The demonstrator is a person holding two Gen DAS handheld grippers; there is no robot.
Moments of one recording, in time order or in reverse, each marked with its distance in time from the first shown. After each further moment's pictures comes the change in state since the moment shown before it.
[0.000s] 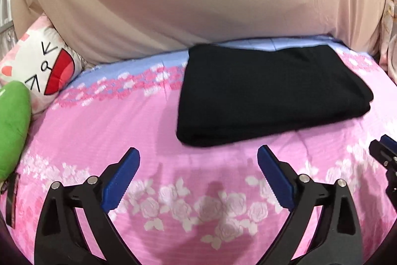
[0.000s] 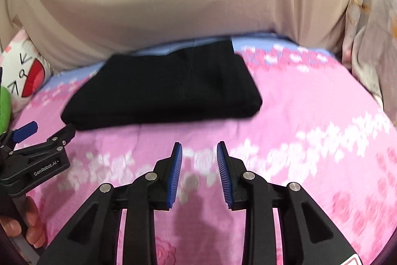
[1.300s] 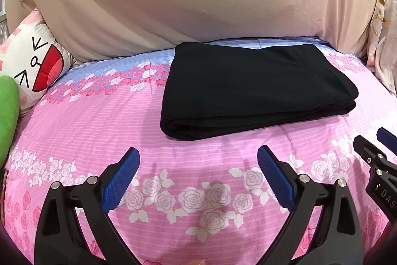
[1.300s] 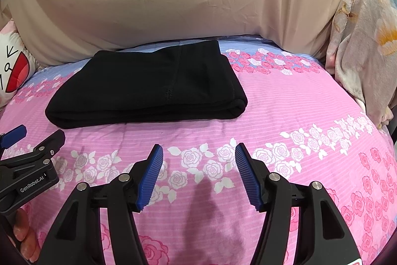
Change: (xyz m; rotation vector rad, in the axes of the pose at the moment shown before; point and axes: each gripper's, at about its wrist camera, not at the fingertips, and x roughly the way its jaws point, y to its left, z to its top) left arm -0.006 -0.002 -0.006 -0.016 -0.016 -0.076; right arm -0.008 0.010 -0.006 -0.016 -0.035 -0.124
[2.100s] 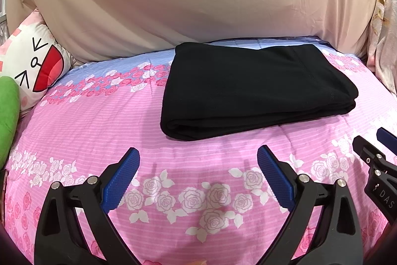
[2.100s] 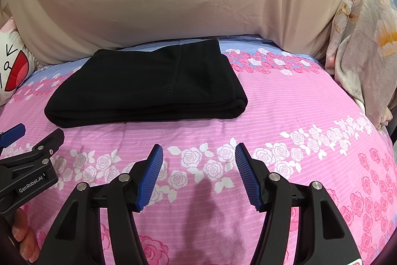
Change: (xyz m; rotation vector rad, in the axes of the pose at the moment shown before) left arm -0.001 0.001 0.001 0.001 -0.001 -0.004; right arm 0.001 -0.001 0.000 -0.003 0.001 0.004
